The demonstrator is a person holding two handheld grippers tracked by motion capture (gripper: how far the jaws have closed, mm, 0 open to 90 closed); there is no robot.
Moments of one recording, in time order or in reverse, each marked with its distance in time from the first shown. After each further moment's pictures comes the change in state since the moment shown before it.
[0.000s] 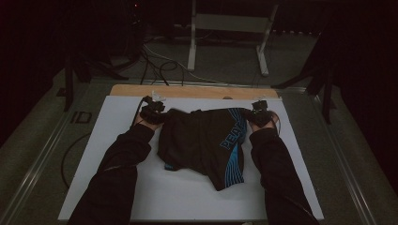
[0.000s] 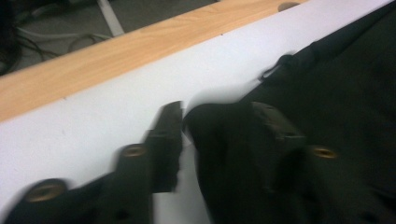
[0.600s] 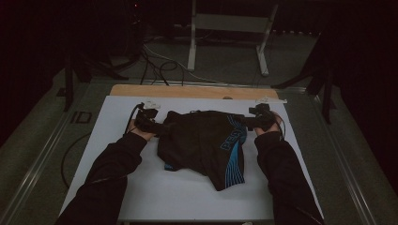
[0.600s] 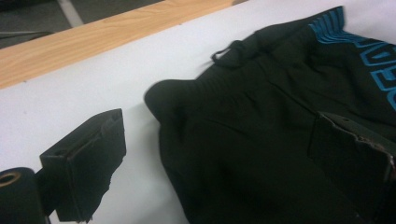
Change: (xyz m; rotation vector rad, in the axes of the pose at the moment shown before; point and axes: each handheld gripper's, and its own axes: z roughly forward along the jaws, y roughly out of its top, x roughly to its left) left arm -0.011 -0.021 -0.036 -0.020 -0.152 0.015; right arm 0.012 -0.001 -0.028 -0.074 0.143 -0.100
